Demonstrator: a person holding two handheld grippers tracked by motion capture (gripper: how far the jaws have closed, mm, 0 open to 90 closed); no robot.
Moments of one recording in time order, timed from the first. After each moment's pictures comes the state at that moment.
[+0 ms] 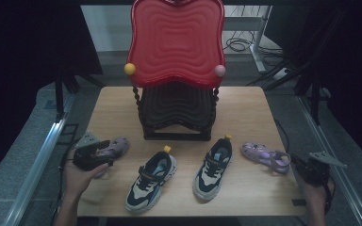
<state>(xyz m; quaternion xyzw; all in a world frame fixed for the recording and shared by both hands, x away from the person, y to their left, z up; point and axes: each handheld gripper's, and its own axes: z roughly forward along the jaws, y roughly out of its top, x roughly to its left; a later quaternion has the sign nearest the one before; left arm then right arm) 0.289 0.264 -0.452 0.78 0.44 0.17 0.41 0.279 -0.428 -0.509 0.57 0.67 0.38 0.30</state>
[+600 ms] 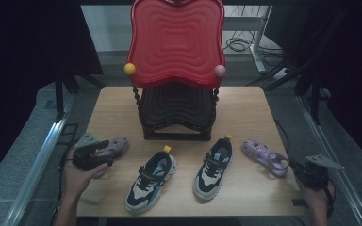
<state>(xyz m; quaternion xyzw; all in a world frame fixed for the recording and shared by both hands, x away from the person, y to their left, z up) 0.288 0.267 -0.452 0.78 0.44 0.17 0.41 0.268 -0.422 -0.507 0.55 0.70 0.36 0.29</state>
